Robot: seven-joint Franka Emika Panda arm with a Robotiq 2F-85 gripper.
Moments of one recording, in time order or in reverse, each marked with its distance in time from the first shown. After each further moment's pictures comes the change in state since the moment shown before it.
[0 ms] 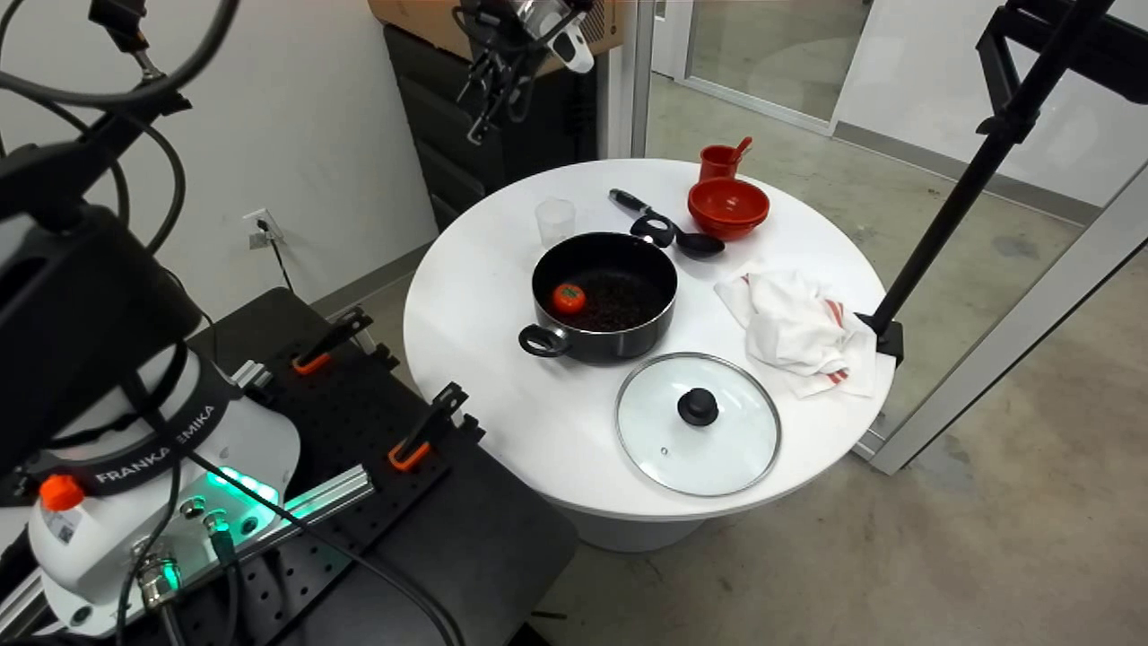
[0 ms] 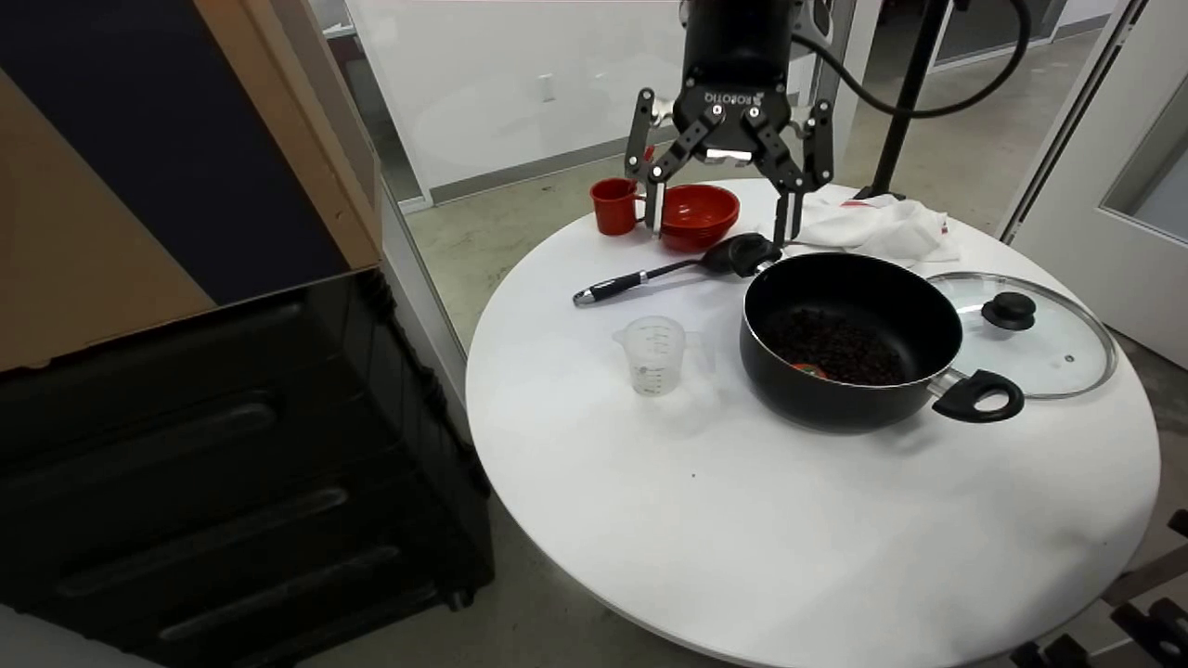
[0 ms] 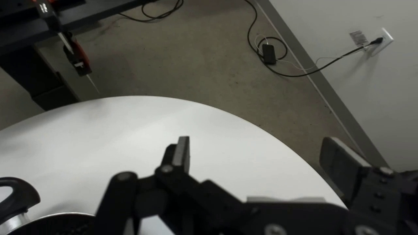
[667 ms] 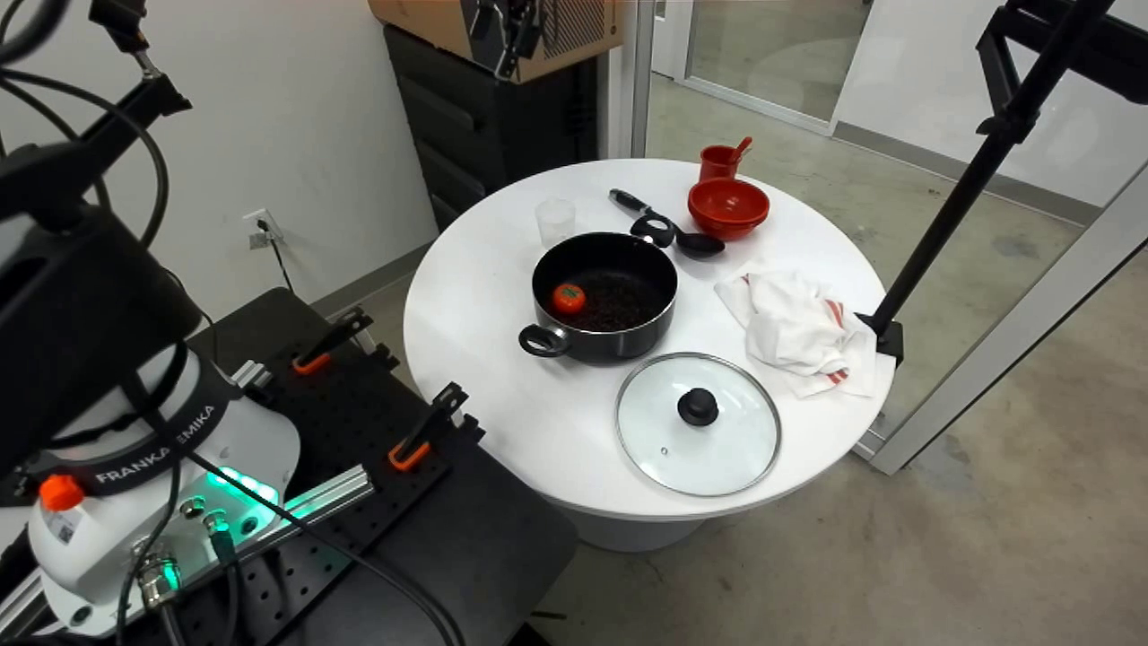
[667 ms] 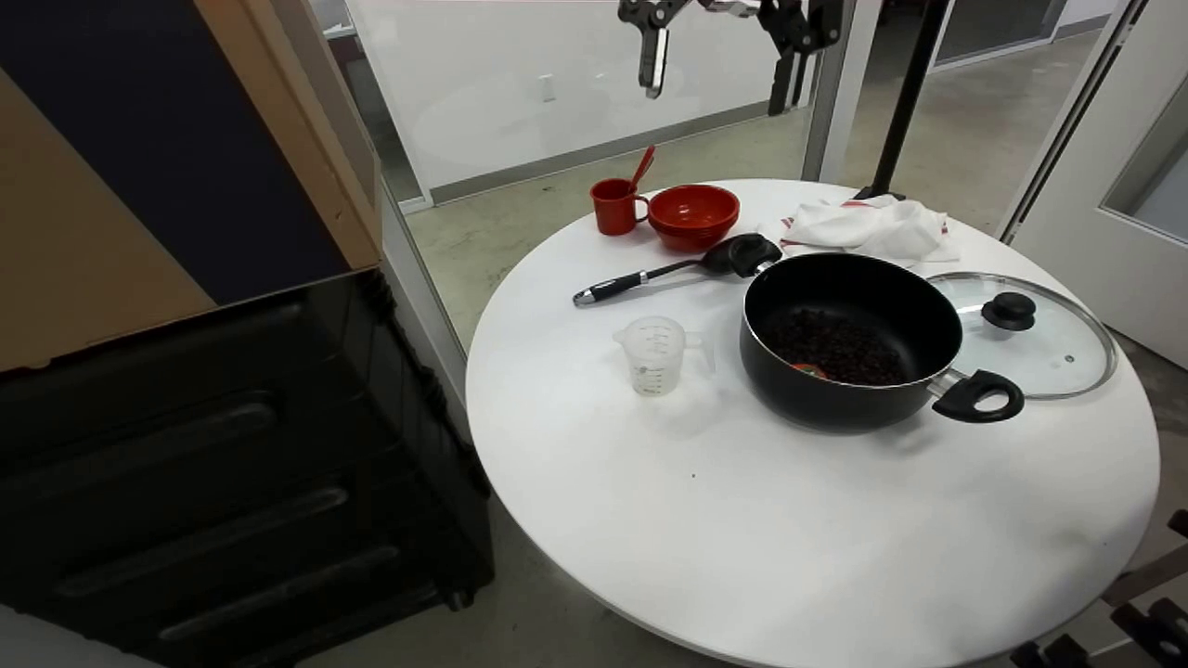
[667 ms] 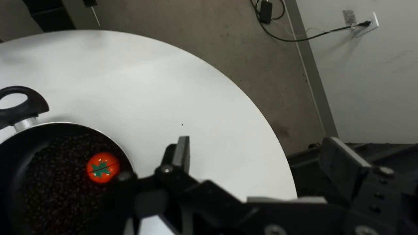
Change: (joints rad) arm -0.001 -0.181 -0.012 -0.013 -0.067 0.064 -0.139
